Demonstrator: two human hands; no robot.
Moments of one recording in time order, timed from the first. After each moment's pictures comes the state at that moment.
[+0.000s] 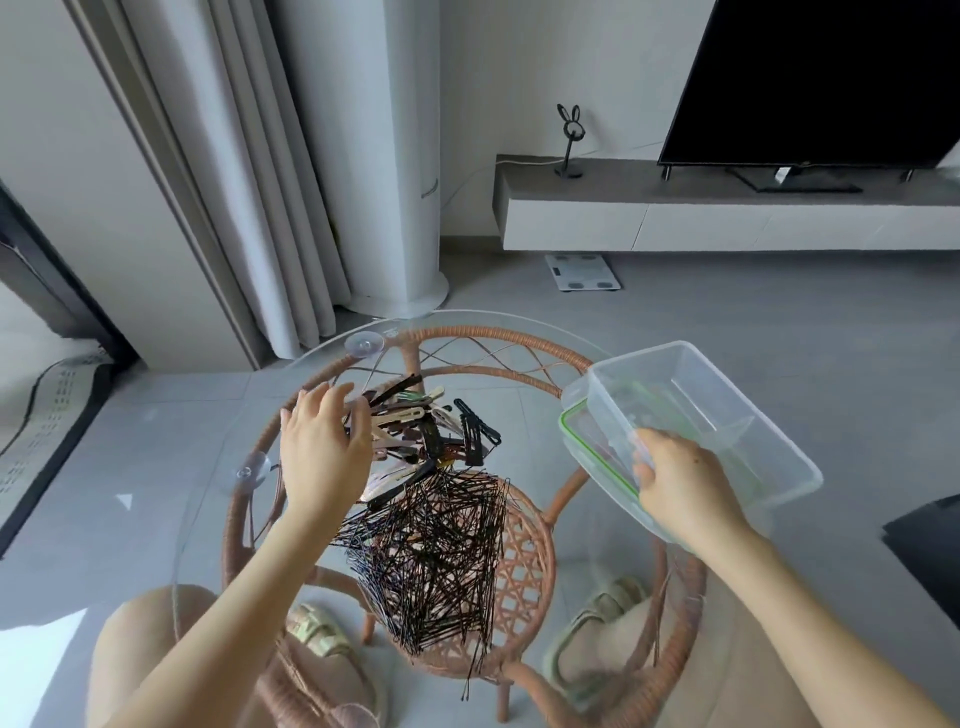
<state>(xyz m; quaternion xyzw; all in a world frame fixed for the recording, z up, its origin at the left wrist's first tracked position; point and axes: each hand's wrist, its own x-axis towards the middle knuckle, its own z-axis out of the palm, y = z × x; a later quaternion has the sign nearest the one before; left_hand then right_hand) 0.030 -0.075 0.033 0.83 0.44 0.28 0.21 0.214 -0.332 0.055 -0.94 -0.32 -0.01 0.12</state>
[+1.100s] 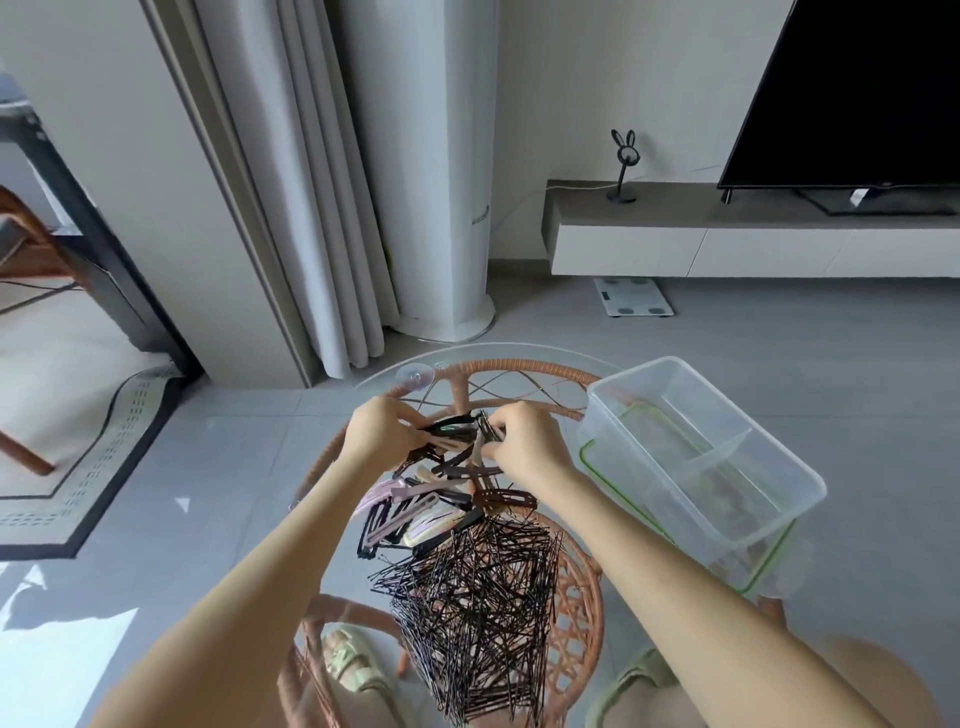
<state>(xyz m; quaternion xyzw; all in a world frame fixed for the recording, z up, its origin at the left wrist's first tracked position) 0.066 -0.010 0.049 0.85 0.42 0.09 0.31 0.176 -0.142 0.053 -0.87 -0.41 0.13 0.26</state>
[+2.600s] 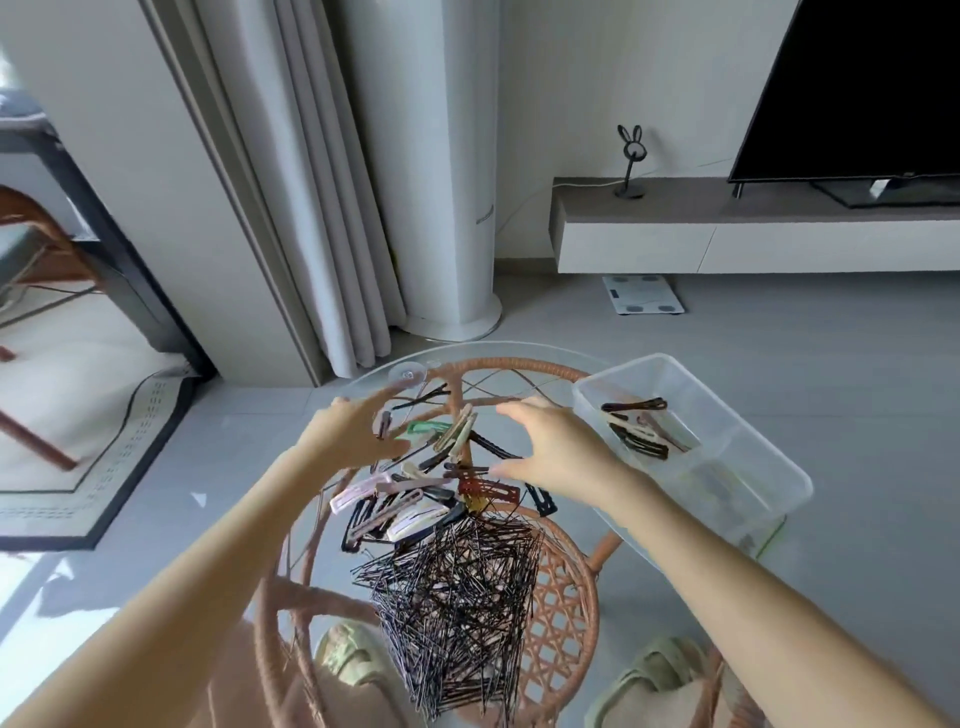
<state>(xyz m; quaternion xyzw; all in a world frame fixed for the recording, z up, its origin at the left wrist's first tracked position) 0.054 -0.006 0.067 0.92 0.36 -0.08 0.16 0.200 -0.196 0.087 -0.81 -0.53 0.17 0.19</state>
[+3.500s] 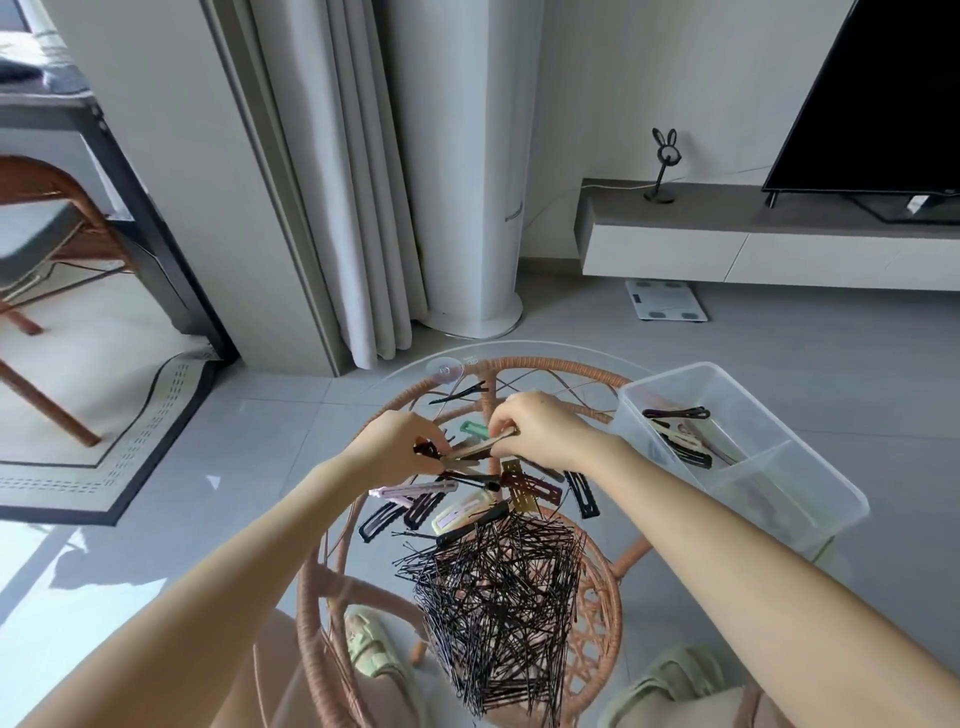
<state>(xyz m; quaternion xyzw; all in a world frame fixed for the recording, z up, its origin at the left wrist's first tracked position) 0.034 -0.007 0.055 0.93 0.28 -0.03 0.22 0.197 -0.124 0.060 -0.77 -0.59 0.18 0.16</state>
